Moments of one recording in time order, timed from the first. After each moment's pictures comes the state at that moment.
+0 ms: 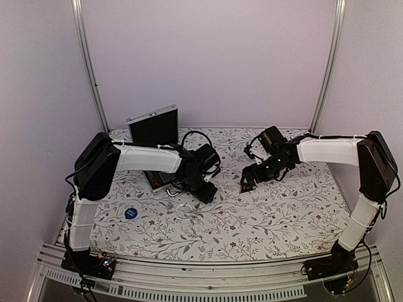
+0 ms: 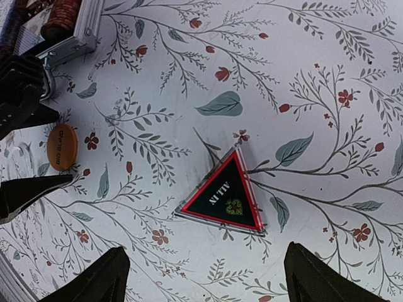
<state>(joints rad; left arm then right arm) -0.90 2.20 1.62 -0.66 -0.04 -0.22 0.58 1.76 1.17 -0.48 -0.16 0.16</state>
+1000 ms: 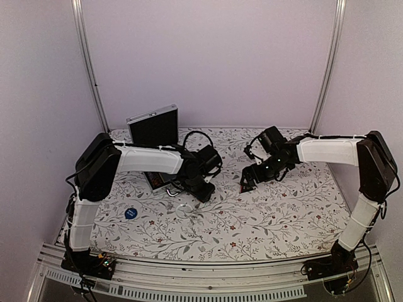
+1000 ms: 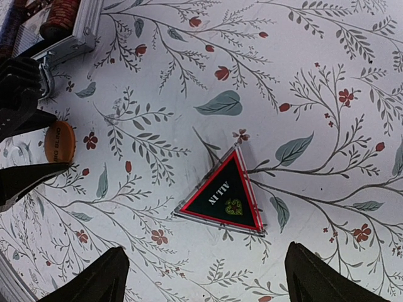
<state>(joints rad) -0.92 2.20 1.63 -0.68 -0.12 -0.22 0.57 1.76 1.17 -0.48 -0.16 0.15</state>
